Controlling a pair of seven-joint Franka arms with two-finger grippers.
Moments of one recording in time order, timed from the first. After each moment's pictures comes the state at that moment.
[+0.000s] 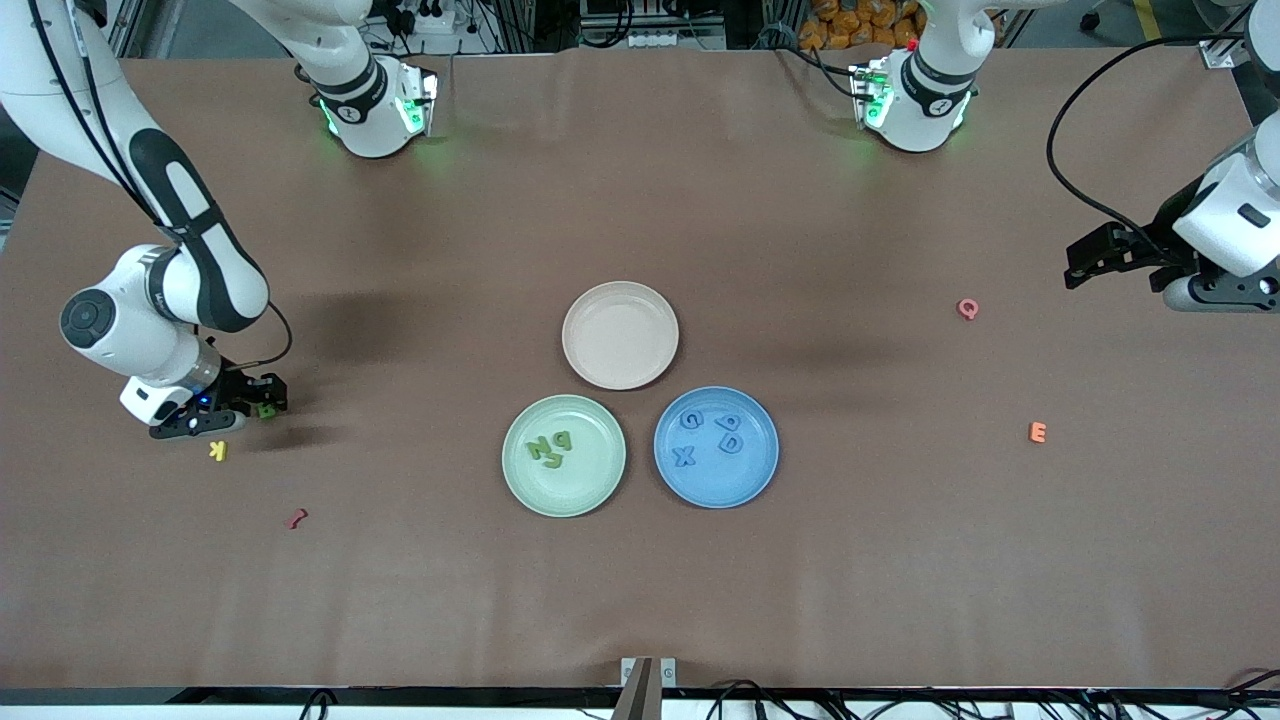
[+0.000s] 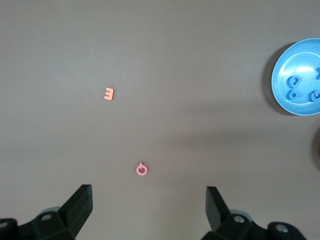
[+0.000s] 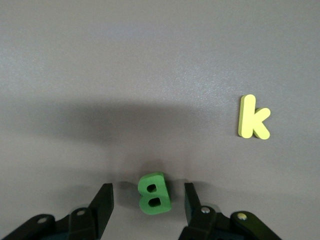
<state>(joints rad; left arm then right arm) -0.04 -0.02 0.00 -1.72 -0.01 1.69 0.01 -0.29 0.50 0.07 -2.11 -0.02 2.65 -0.37</state>
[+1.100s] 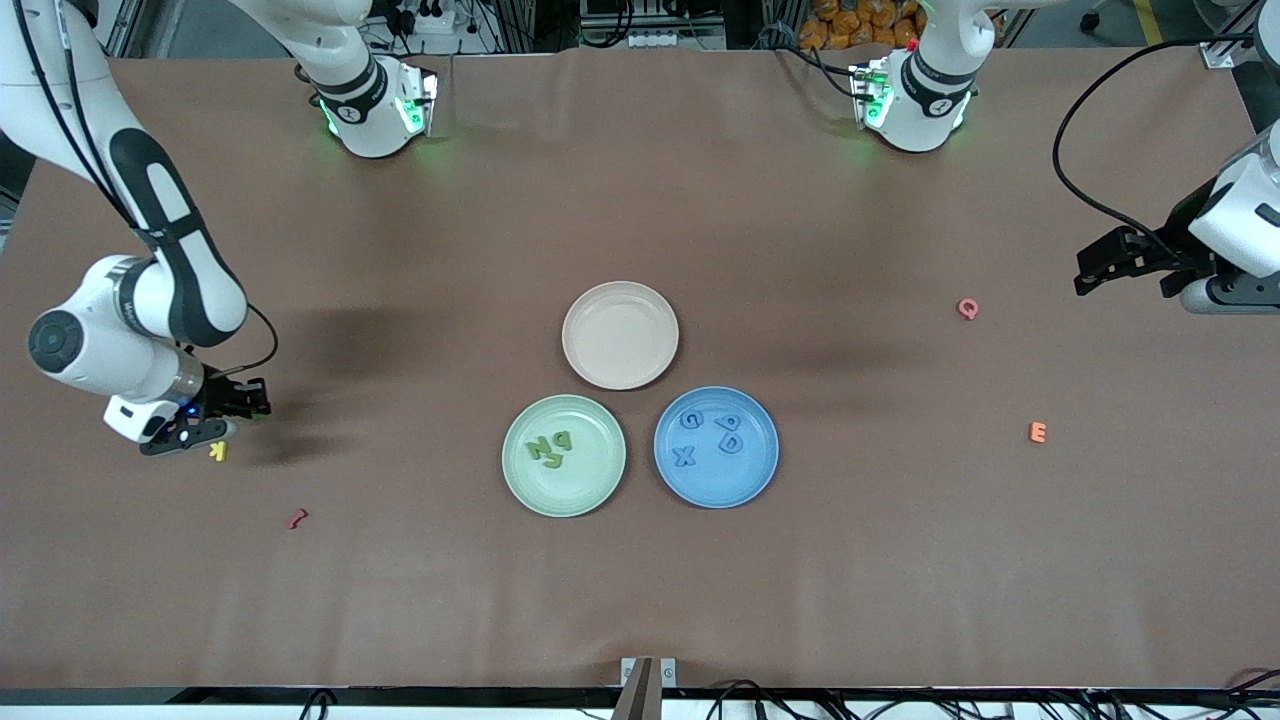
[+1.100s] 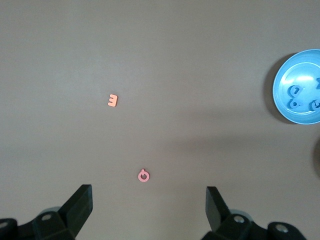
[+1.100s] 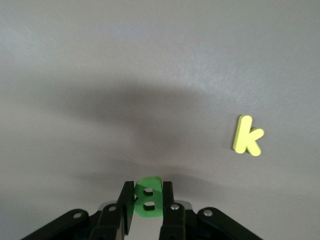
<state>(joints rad) -0.03 -0.02 0.00 -1.72 -0.01 1.72 0.01 -0.29 0.50 0.08 -1.97 -0.02 2.42 -0.46</state>
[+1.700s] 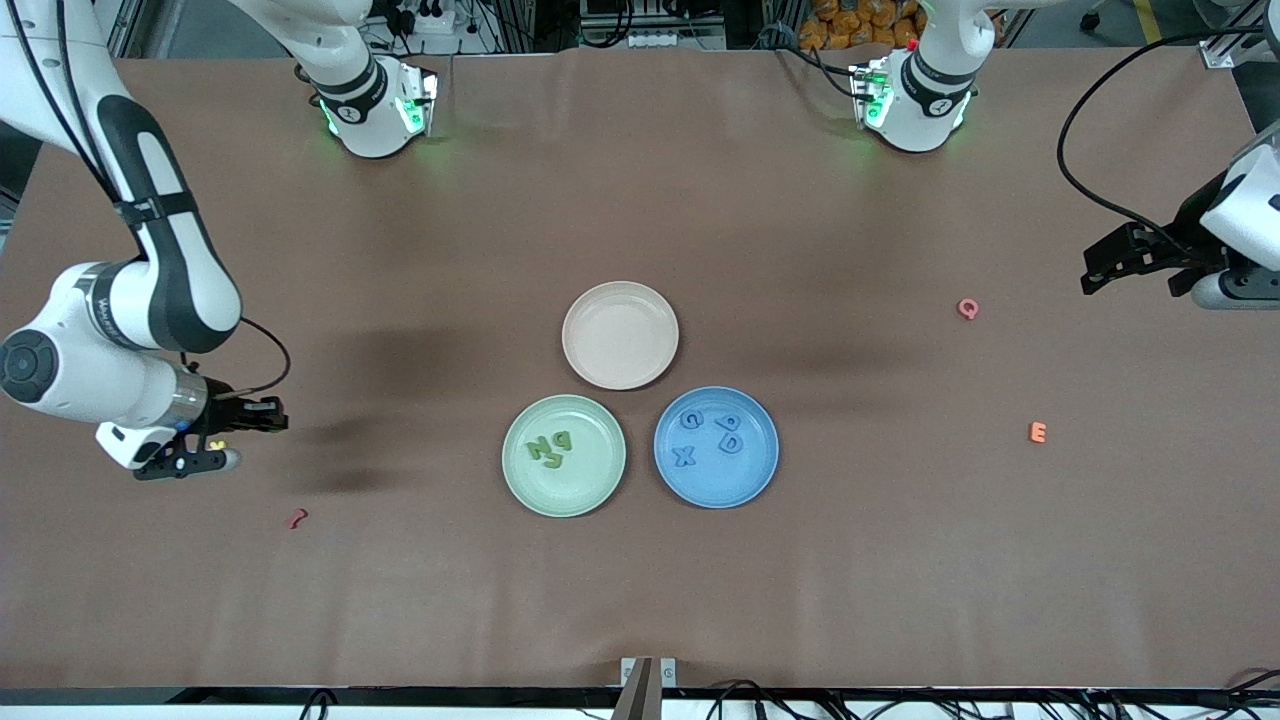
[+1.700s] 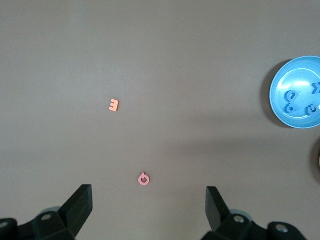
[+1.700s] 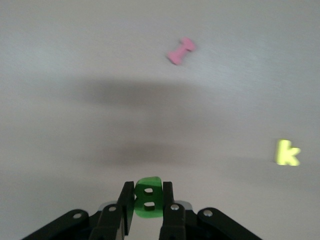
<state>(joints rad) -0.03 -0.03 0.00 -1.70 -0.01 1.71 0.01 -0.28 0.48 0.25 -1.78 -0.02 2.17 -0.14</state>
